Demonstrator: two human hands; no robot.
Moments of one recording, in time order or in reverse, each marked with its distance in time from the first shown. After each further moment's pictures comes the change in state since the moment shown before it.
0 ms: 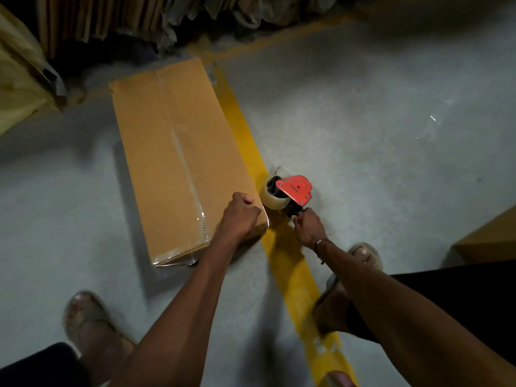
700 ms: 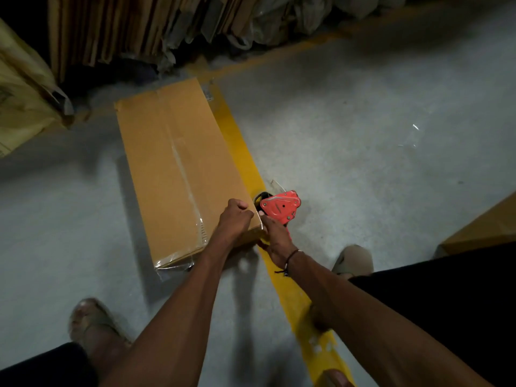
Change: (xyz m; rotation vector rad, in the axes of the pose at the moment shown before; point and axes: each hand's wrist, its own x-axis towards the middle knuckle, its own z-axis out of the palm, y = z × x) left_hand -0.002 0.005 -0.001 -0.037 0.019 -0.042; right_hand -0.062 -0.079 0.017 1.186 -0.258 0.228
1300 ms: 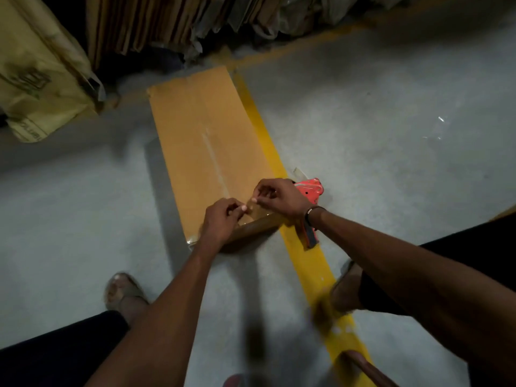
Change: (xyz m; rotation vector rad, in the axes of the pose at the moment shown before) left_hand -0.028 -0.078 -0.080 0.136 0.141 0.380; right_hand -0.013 -0.070 0.041 -1.063 -0.353 -0.776
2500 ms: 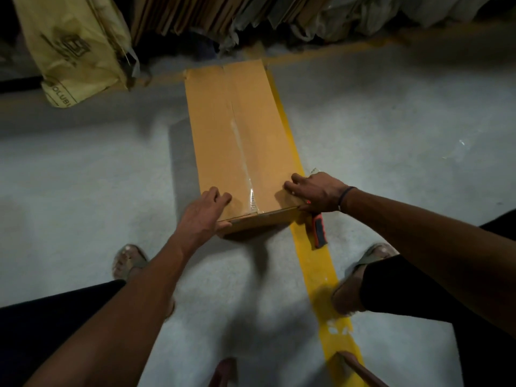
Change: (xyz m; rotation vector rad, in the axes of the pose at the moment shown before) left_hand -0.040 -0.055 -0.070 0.748 -0.070 0.267; right_hand 0.002 -0.019 -0.044 -1.151 -0.511 -0.244
